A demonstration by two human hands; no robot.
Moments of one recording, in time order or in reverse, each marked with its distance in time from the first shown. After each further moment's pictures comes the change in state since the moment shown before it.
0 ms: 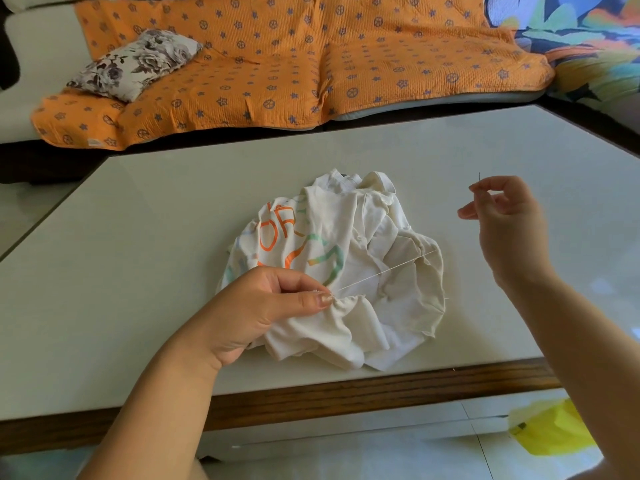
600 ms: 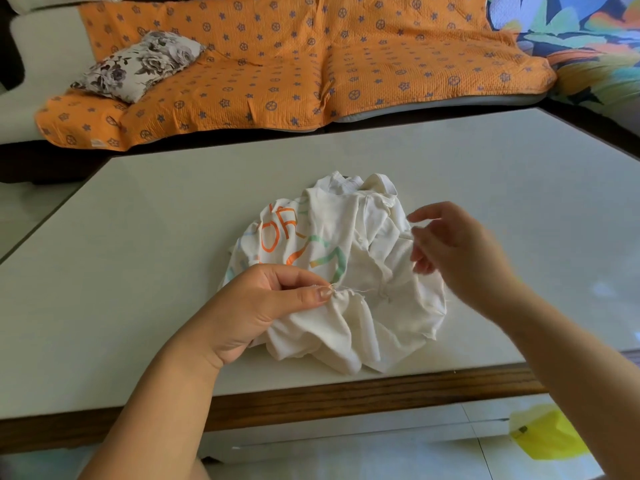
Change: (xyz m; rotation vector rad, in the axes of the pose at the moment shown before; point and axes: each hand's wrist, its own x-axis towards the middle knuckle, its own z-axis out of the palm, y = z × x) left_hand -0.001 0.005 0.003 -0.092 0.031 0.010; right_hand -0.045 -0.026 0.006 -0.125 -0.452 -0.112
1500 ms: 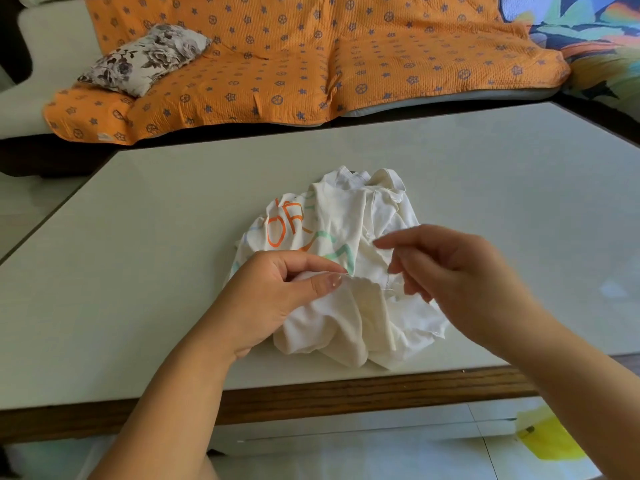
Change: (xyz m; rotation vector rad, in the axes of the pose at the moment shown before) left_hand 0.001 0.001 0.009 0.148 0.151 0.138; right_hand -0.037 -0.035 0.008 0.097 -0.178 -0.064
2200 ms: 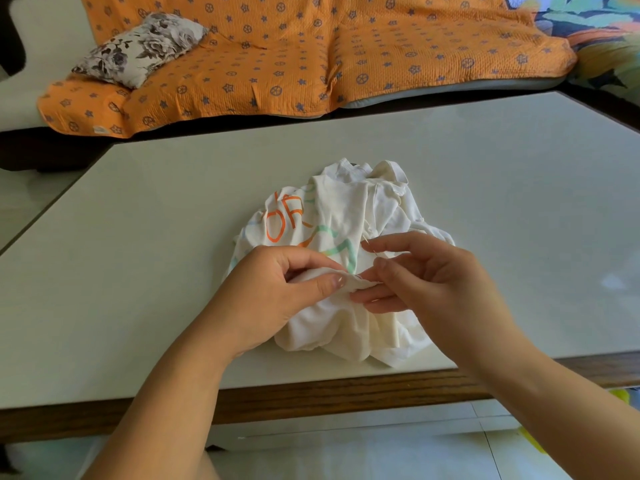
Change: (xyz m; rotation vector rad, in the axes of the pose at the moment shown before) left_hand -0.001 0.001 -0.003 0.181 -0.011 0.066; right_hand -0.009 -0.006 0.026 0.374 -0.004 0.172
